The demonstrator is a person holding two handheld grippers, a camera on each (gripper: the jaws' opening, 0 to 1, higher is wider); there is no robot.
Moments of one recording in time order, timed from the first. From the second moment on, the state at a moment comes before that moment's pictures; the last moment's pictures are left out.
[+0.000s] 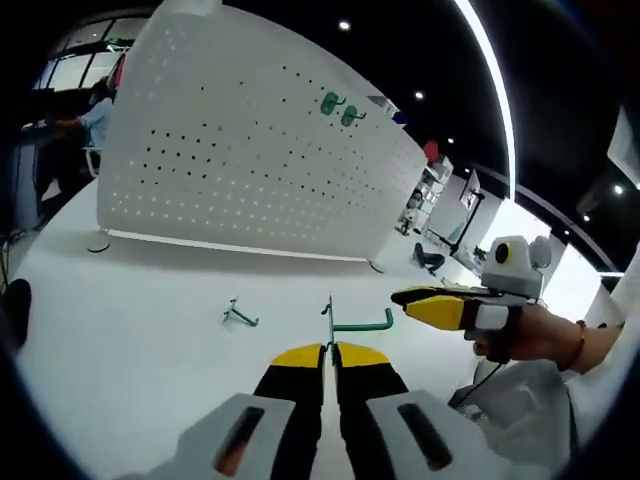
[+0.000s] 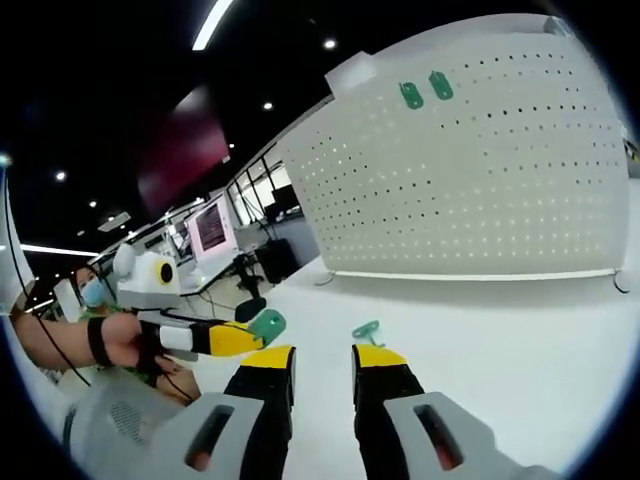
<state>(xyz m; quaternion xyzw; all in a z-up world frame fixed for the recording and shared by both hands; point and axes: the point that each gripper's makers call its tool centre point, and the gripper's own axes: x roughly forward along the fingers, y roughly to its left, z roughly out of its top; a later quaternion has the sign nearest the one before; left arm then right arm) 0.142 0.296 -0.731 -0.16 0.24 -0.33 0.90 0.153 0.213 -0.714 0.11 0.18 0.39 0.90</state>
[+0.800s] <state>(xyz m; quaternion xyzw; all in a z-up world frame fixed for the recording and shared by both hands) 0.105 0.300 -0.681 -0.26 0.21 -0.39 0.86 0.116 0.259 -0.667 0.24 0.15 0.45 0.85</state>
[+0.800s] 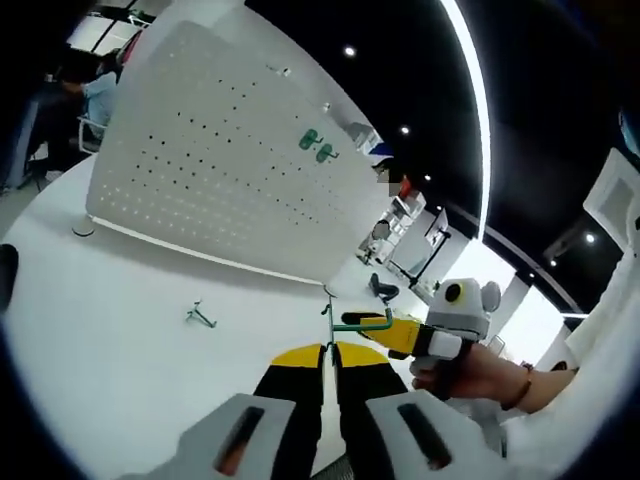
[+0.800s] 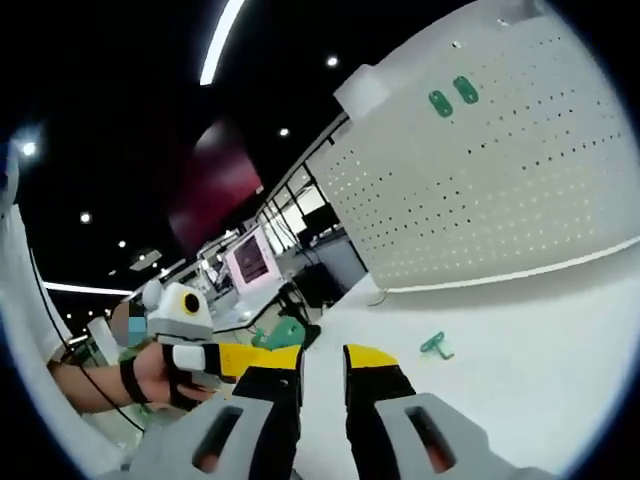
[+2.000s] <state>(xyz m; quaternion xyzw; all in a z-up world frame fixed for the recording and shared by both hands) 0.073 0.244 -0.654 -0.35 0.21 -0.46 0.79 0.092 0.233 -0.637 0.37 0.14 0.49 0.78</state>
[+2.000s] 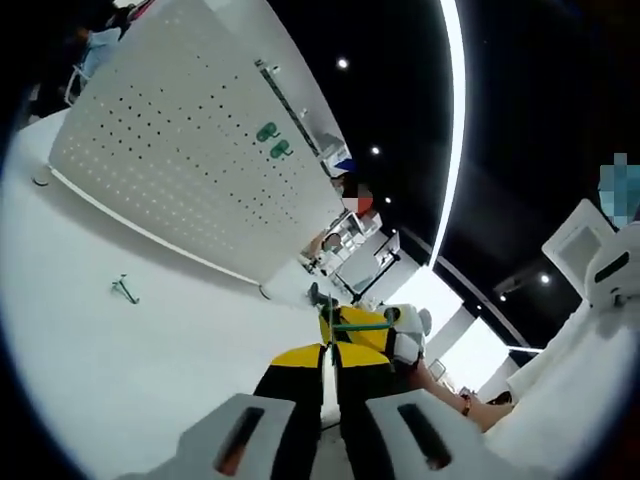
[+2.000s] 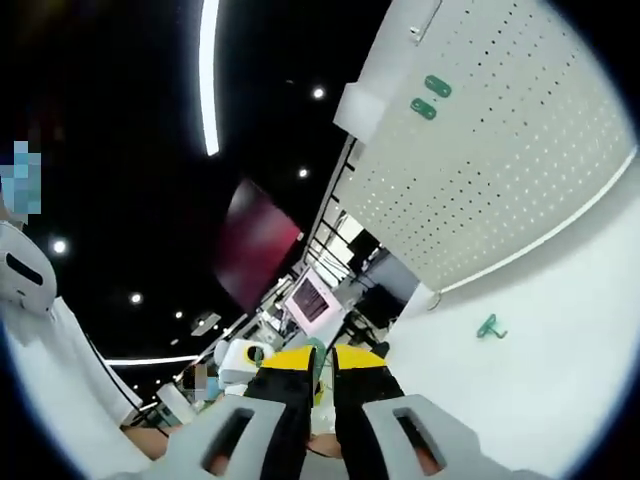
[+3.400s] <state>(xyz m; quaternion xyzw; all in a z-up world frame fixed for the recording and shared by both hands) 0.060 0.229 -0.651 -0.40 0.22 -0.50 0.74 0.081 0.227 -0.633 0.47 0.17 0.48 0.72</state>
